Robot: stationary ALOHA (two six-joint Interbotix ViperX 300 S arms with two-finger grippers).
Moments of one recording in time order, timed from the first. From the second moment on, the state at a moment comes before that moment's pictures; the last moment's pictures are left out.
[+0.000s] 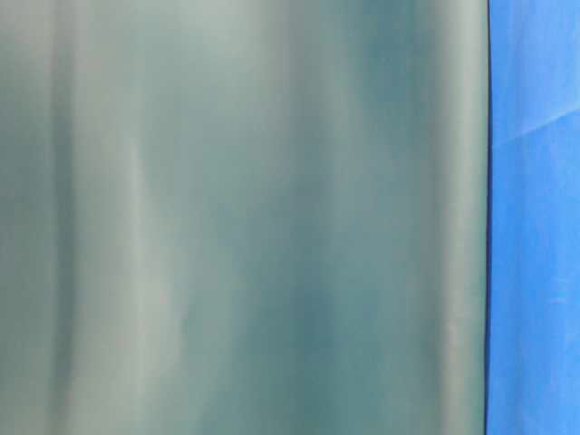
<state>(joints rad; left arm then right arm) 0.00 -0.79 1.12 0.00 -0.38 0.00 0.00 -0.96 1.17 0.01 -0.23 0.01</state>
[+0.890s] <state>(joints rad) 0.06 -0.19 0.66 0.00 -0.44 0.02 0.00 -0.94 1.17 0.01 -0.23 0.01</state>
